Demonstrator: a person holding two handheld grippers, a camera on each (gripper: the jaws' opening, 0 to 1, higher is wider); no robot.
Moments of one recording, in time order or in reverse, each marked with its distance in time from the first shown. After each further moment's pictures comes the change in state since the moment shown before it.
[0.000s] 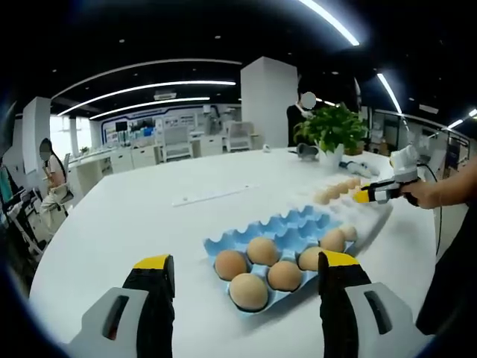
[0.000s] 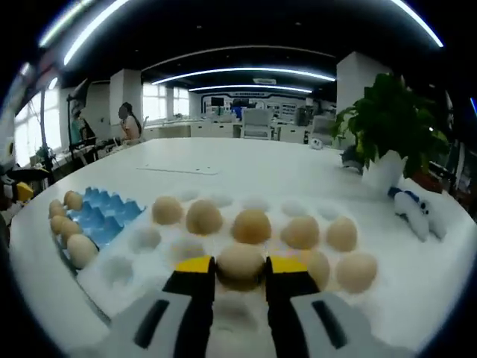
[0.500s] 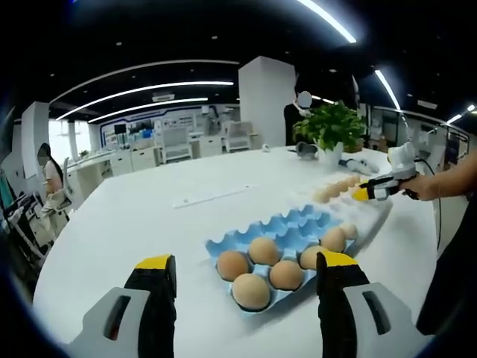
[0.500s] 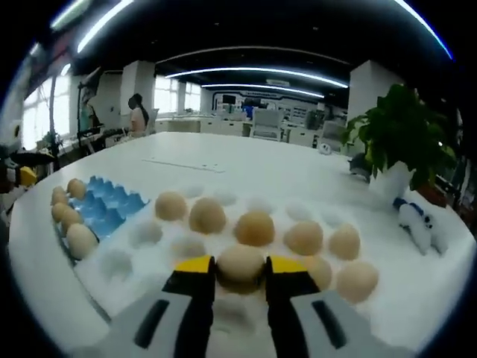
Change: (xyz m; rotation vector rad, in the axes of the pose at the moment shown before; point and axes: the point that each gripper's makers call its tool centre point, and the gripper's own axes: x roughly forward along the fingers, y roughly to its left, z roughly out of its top) left arm 0.001 0.002 0.002 0.022 0.001 0.000; right arm 0.006 0.000 0.001 0.003 0.050 0.029
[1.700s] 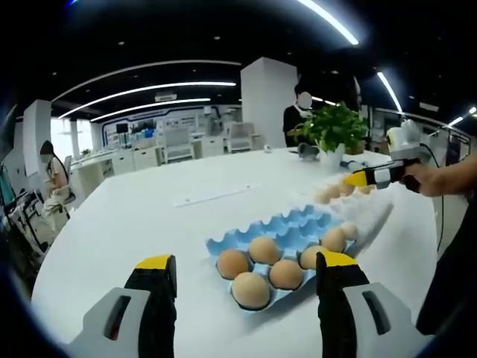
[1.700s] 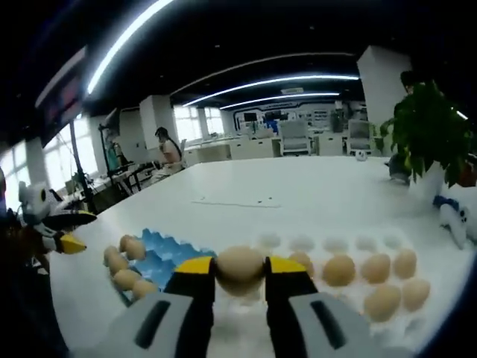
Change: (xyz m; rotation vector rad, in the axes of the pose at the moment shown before) left arm -0.003 -0.001 -0.004 -0.013 -0.006 0.007; right arm -0.013 0.108 0.063 0.091 -0.132 0.268
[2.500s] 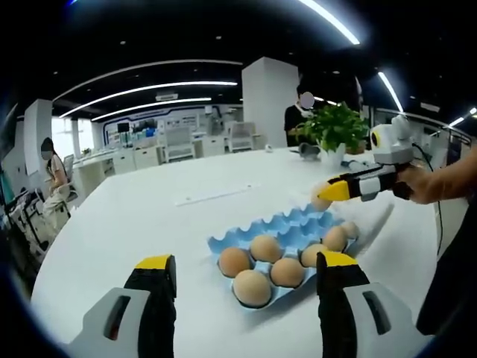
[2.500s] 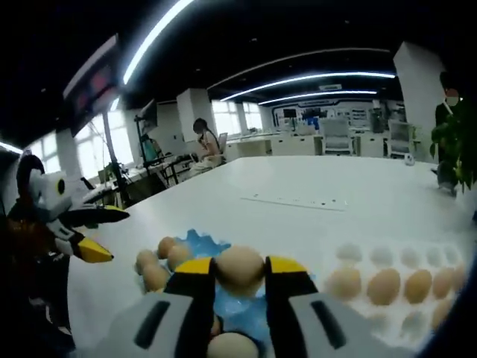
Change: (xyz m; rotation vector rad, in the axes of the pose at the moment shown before) left arm -0.002 0.002 0.000 -0.004 0.003 0.002; right arm 0.050 0.084 -0.004 -0.069 0.032 0.213
